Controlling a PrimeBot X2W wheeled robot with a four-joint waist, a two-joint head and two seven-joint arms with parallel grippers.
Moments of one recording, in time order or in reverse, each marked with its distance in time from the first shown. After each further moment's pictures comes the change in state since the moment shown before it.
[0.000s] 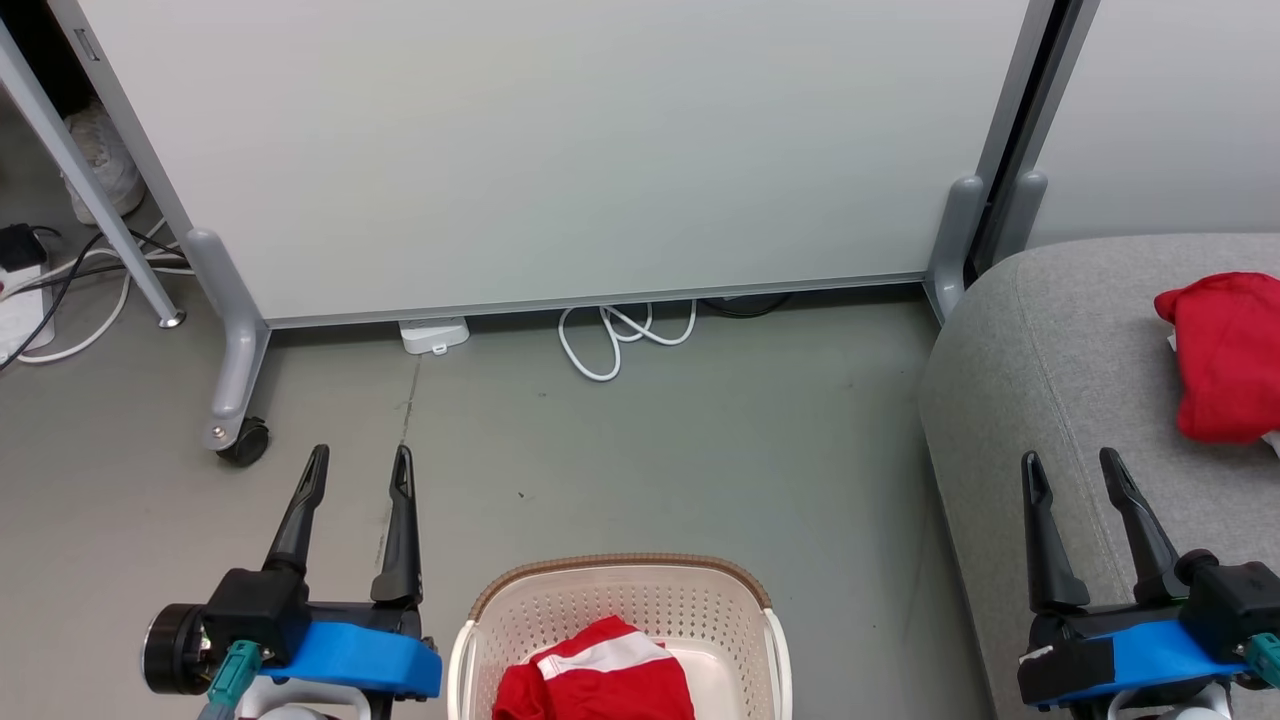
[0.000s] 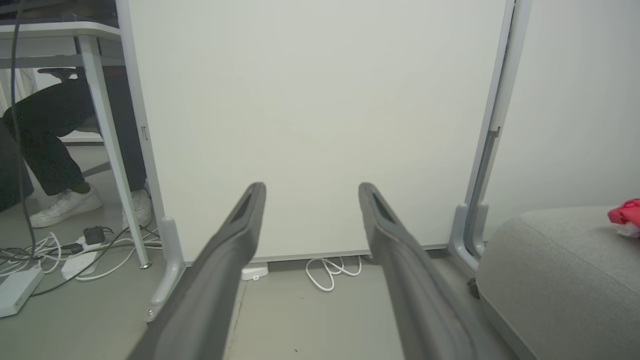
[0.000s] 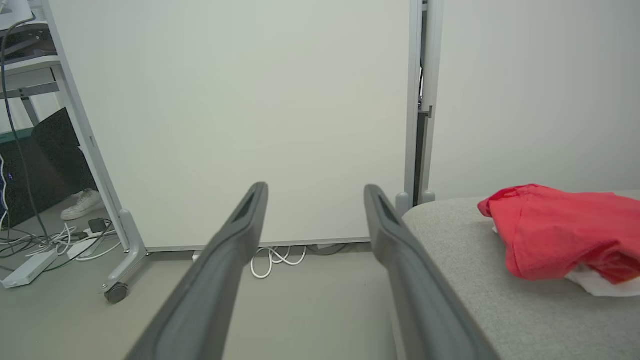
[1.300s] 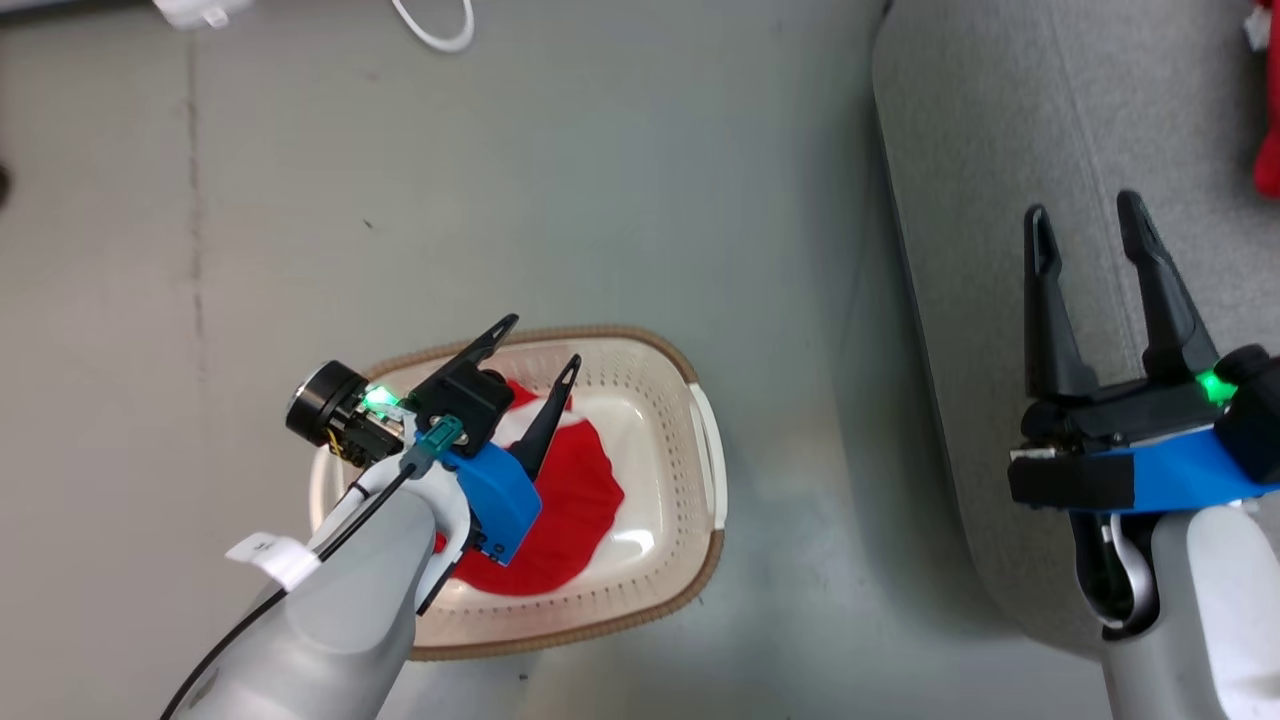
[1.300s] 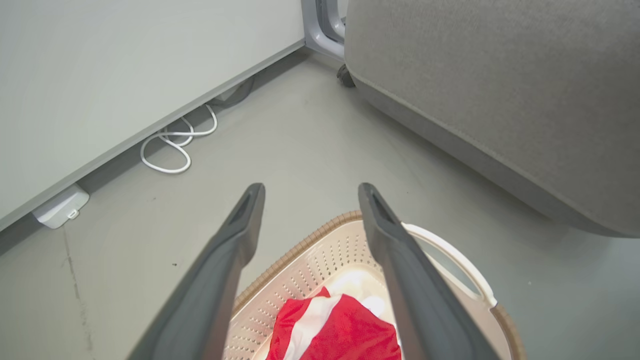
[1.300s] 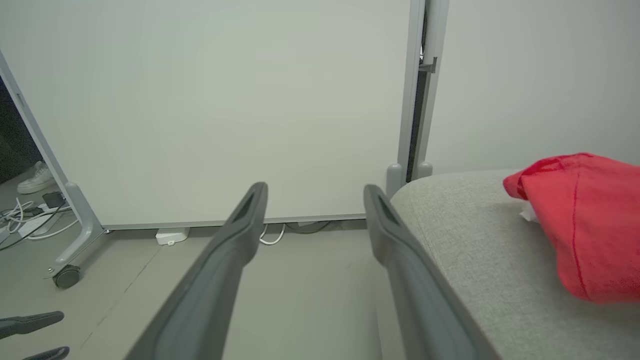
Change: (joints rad) left arm -0.602 0.138 -0.652 0.589 -0.140 -0.007 0.000; right arm -0.307 -0.036 0.073 -0.088 0.021 0.000 0.000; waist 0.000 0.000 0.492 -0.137
